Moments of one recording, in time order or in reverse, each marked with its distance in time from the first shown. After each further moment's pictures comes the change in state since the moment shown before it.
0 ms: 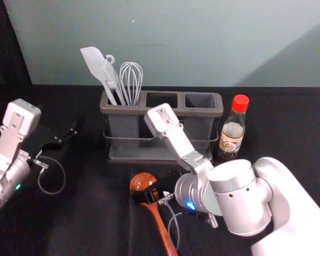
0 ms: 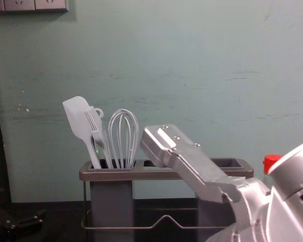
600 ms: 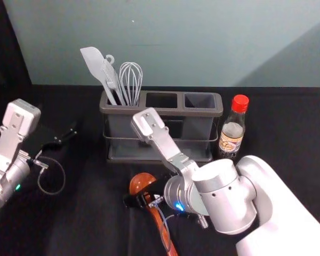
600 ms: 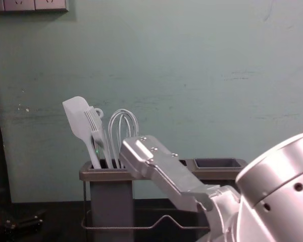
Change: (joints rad) left arm 0.000 0.000 0.000 0.000 0.000 0.000 0.000; right arm 0.027 -0.038 -0.028 0.058 -0.055 0.016 0.017
